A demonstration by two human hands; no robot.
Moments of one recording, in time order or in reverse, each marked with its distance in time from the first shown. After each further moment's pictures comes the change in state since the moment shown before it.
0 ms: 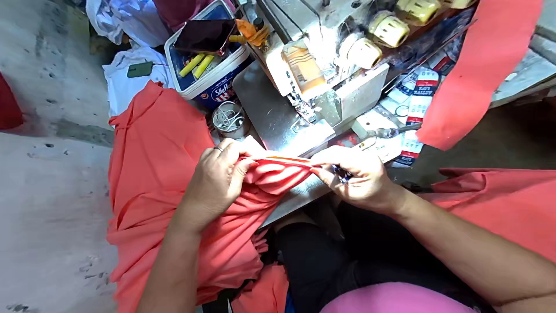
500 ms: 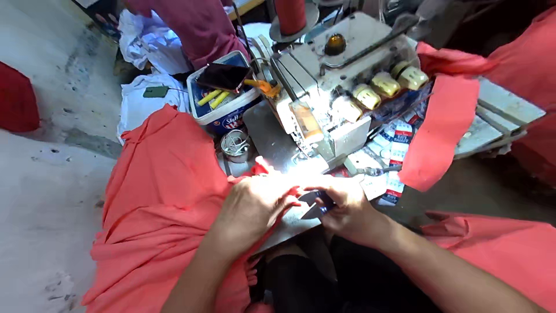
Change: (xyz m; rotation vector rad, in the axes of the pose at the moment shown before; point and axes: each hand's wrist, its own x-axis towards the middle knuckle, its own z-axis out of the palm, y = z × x) left_hand 0.020 0.048 0.012 0.006 0.035 0.118; right_hand 0.029 -0.024 0.001 -0.205 -0.048 -0.092
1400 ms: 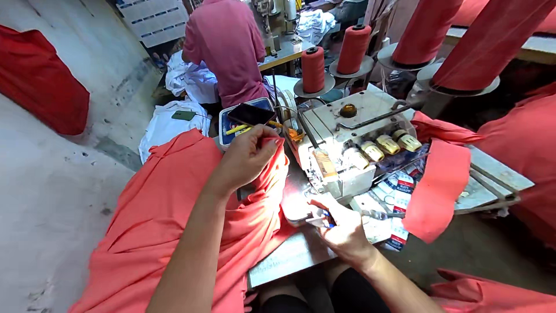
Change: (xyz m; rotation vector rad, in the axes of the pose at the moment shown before) left_hand 0.067 -0.052 -0.059 -0.425 0.206 -0.262; right_hand -0.005 0.029 0.025 -0.212 0.161 0.100
